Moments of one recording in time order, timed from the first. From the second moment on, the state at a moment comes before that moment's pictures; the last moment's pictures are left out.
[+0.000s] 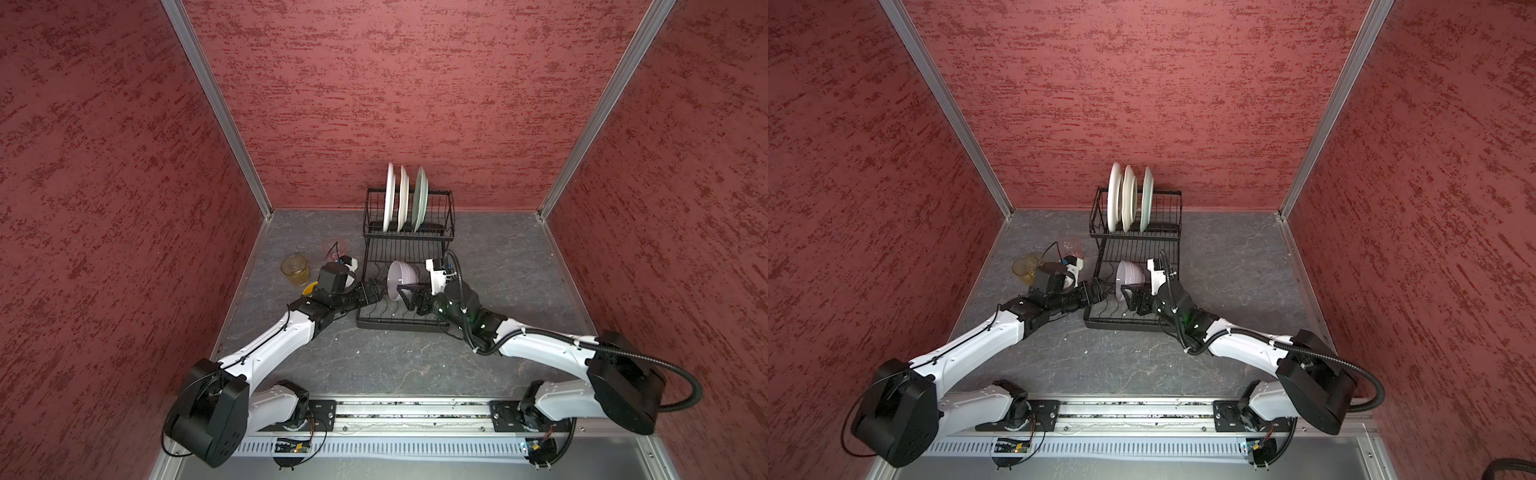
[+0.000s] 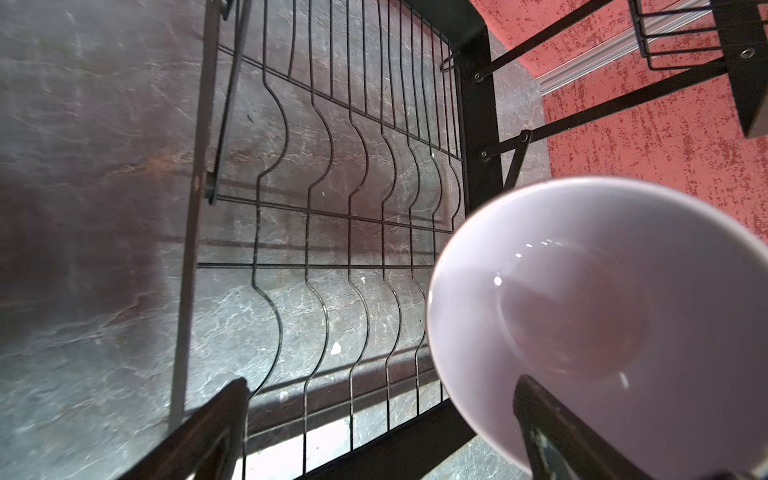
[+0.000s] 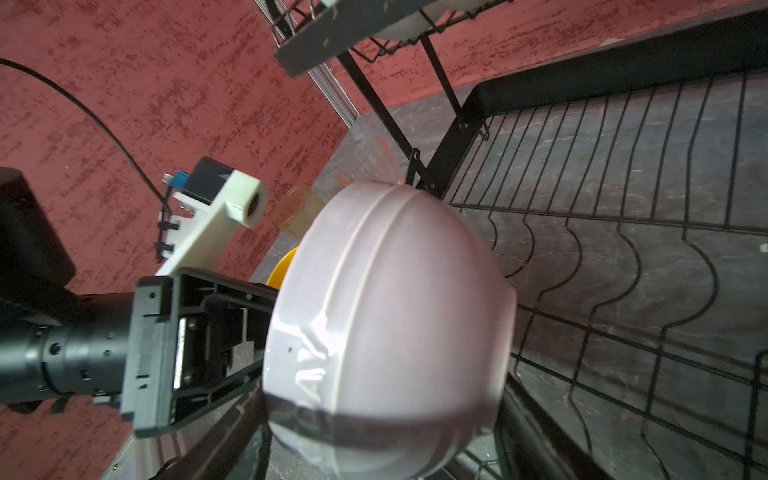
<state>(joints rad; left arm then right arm) -0.43 1.21 0.66 -0.12 0.31 -0.74 0.85 1.35 0.64 0.44 0.02 0.66</state>
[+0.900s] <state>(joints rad) -0.45 1.33 0.68 0.08 0.42 -0.84 0.85 1.33 0.62 0.51 -0.13 0.72</state>
